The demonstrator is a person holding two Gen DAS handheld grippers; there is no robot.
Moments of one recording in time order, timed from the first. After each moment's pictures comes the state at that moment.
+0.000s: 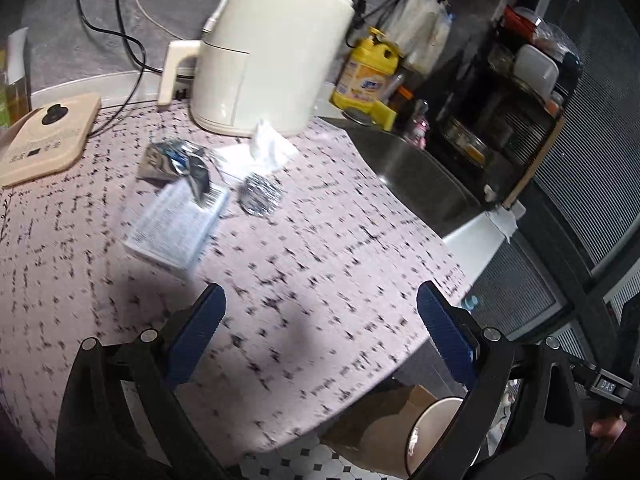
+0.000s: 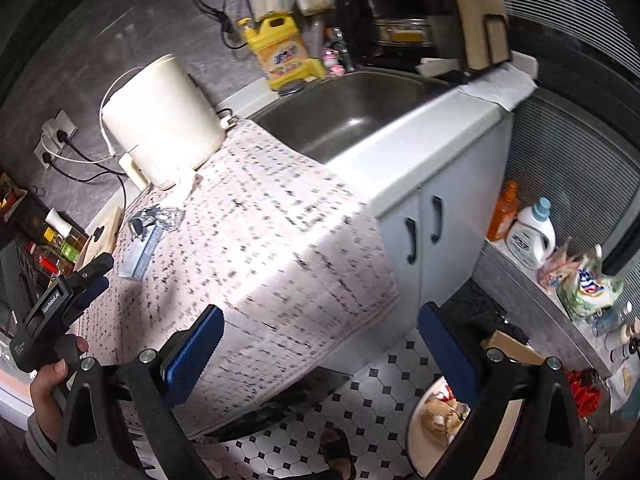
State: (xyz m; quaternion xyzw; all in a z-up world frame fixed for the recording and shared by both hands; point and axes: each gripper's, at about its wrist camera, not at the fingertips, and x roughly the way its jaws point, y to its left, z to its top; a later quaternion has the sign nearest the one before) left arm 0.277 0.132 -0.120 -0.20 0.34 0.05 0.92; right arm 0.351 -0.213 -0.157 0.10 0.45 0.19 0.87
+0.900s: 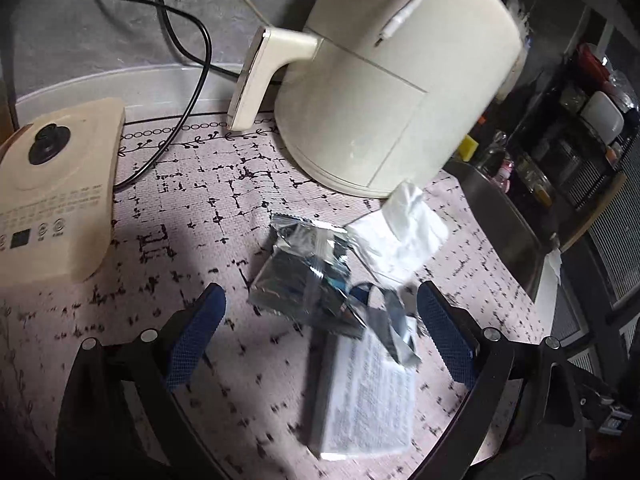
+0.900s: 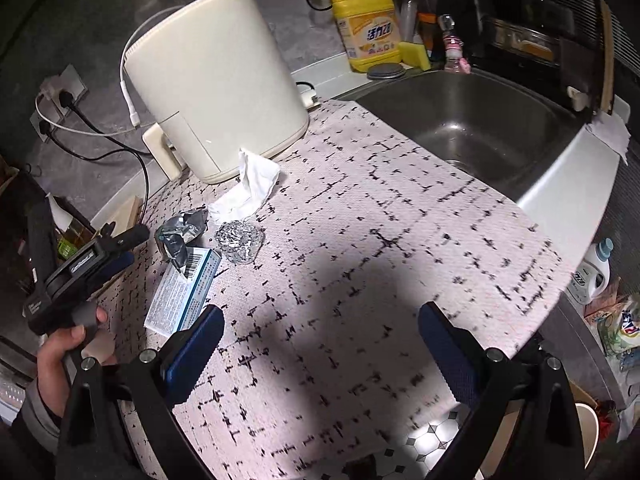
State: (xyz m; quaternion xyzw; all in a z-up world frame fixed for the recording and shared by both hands) left arm 0.370 0.314 -0.151 -0.22 0.38 0.07 0.90; right arm 0.420 -0.003 -0.169 0.06 0.46 0.22 0.86
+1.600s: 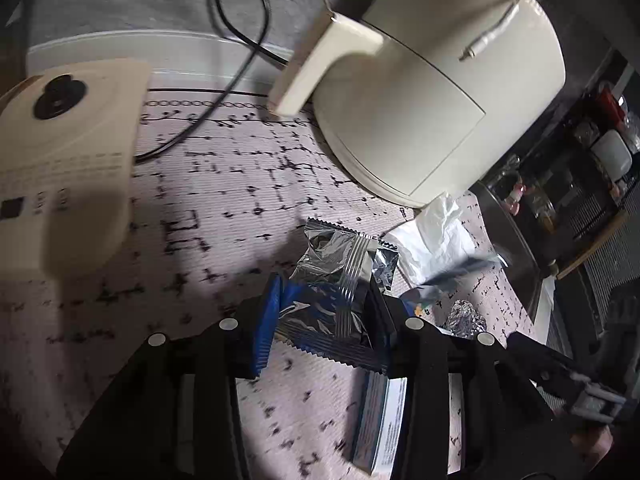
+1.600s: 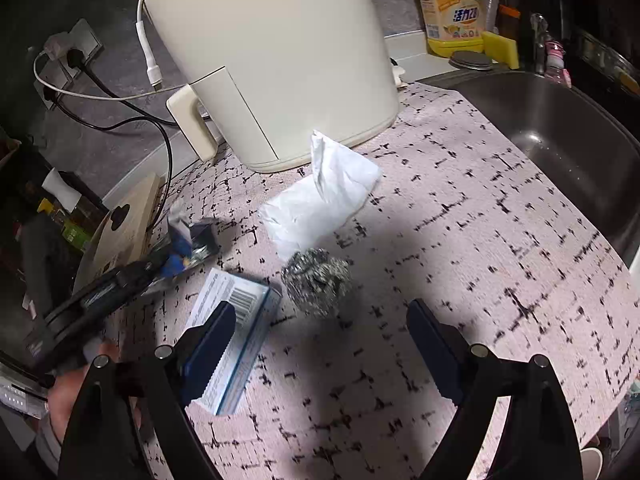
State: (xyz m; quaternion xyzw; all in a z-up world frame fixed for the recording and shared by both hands) left arm 0.356 0.352 -0.173 -0.28 0.37 0.07 0.88; right arm 0.469 0.103 -0.186 0.03 0.48 0.29 0.83
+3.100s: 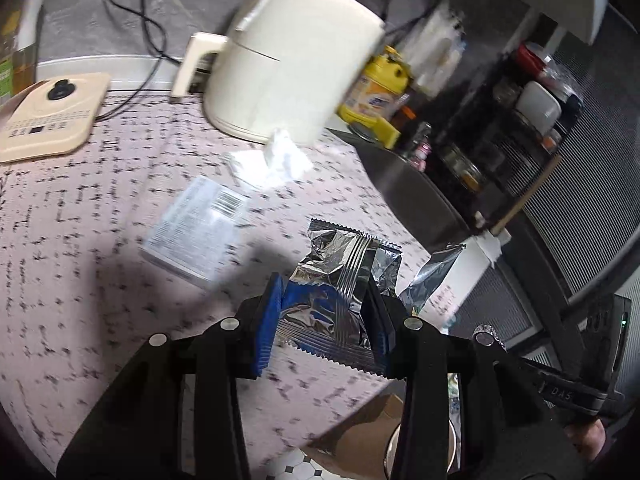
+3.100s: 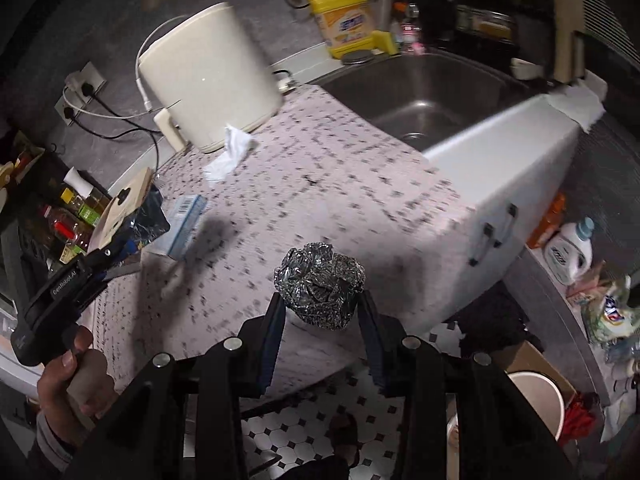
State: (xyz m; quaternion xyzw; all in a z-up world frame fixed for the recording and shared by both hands) left arm 0.270 0.149 -0.117 -0.26 0.33 0.02 0.91; right arm 0.360 -0.147 -0.154 0.06 0.49 0.24 0.84
